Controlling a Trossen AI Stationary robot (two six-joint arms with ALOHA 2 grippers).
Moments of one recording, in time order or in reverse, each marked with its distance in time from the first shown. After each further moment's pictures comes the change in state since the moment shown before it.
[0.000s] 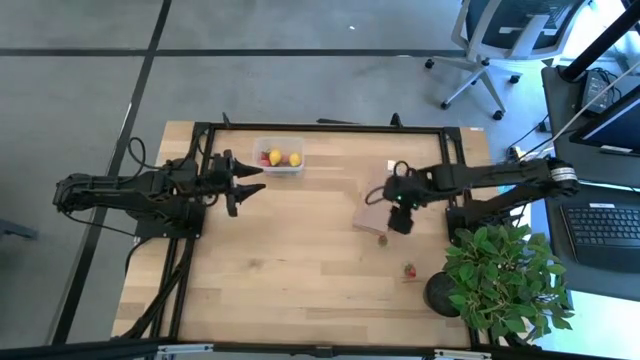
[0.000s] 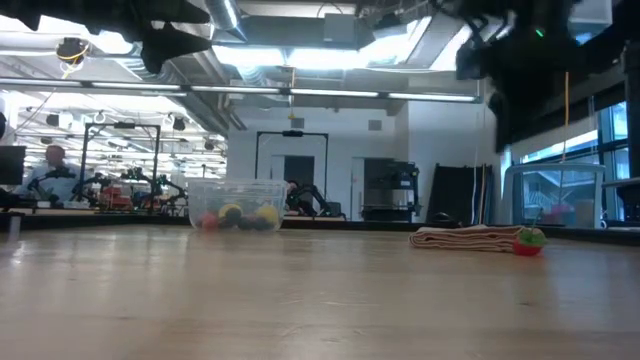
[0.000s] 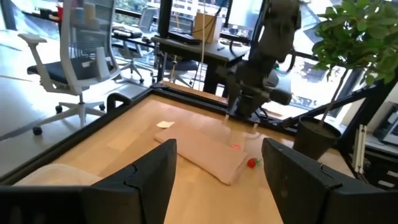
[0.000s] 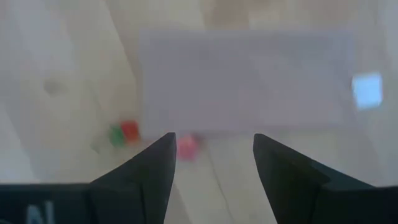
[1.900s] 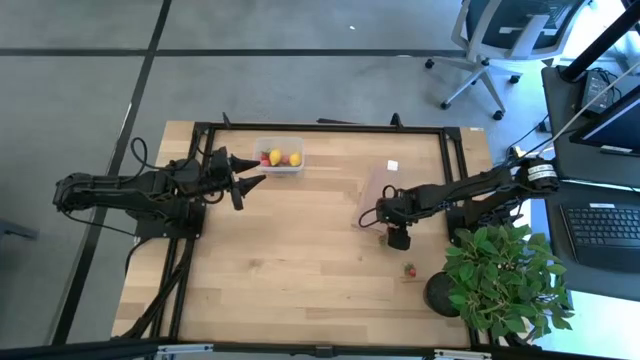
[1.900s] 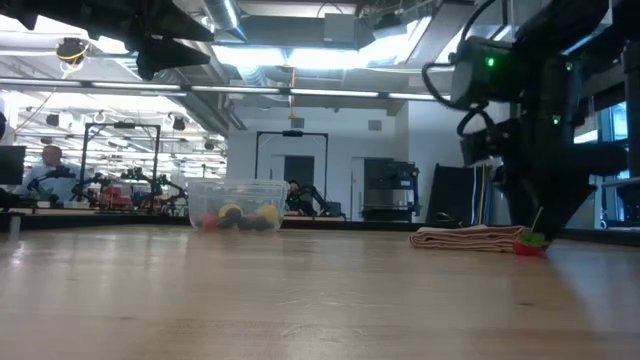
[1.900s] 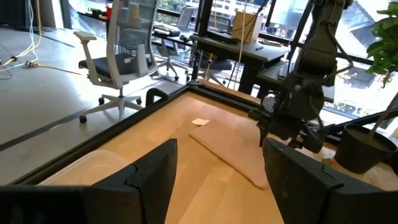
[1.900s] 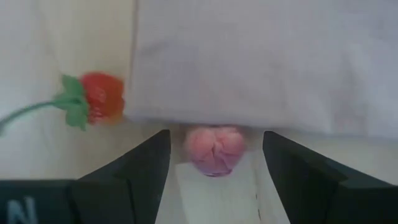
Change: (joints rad) left arm 0.000 0.014 0.000 -0.026 -0.157 -0.023; right arm 0.032 0.214 -0.270 0.358 -0.082 -0.110
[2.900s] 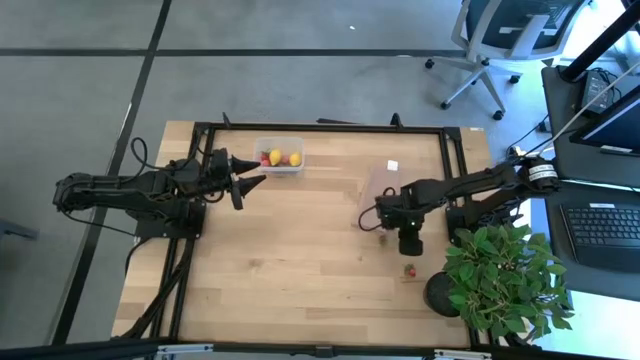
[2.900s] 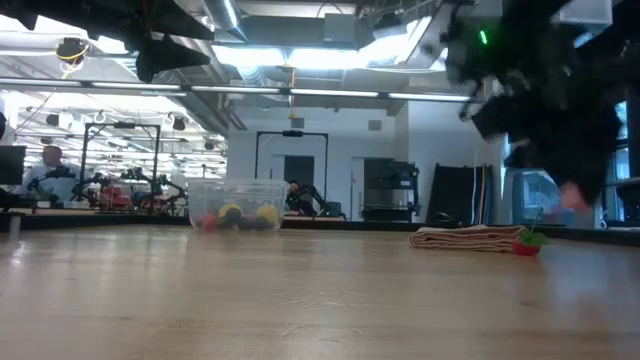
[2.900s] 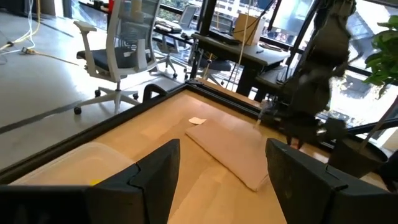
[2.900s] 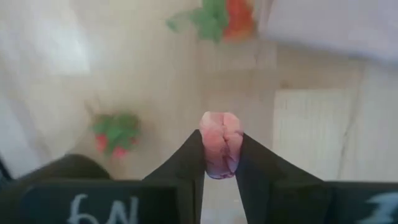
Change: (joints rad) left arm 0.000 0.000 0.000 0.000 0.009 -0.074; right arm 0.000 -0.022 0.161 -0.310 -0.334 -0.083
